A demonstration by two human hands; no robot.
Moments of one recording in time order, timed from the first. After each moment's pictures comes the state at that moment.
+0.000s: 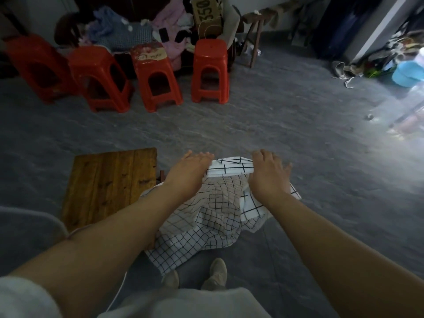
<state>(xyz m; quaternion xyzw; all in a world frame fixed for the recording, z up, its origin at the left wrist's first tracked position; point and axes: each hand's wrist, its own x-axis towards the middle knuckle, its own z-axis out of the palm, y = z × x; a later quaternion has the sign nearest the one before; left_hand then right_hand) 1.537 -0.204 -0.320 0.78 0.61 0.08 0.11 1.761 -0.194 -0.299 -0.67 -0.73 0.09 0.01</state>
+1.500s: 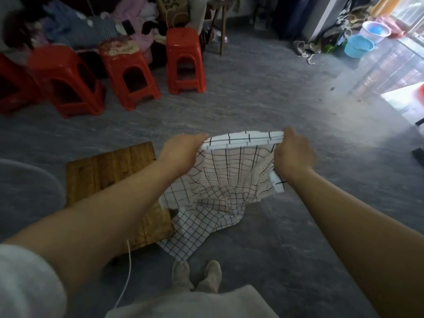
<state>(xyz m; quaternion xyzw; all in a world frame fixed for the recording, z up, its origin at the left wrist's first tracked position) 1.442 -0.238 -0.294 0.81 0.57 0.08 0.08 1.705 -0.283 -0.243 -0.81 -0.58 0.05 0.12</state>
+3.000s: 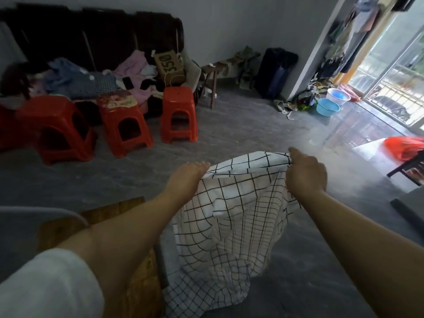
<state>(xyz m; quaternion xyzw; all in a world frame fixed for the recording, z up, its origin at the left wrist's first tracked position) 1.423 -0.097 -0.295 0.85 0.51 0.15 0.08 1.716 -0.159 -0.192 -0.80 -0.59 -0.08 0.10</state>
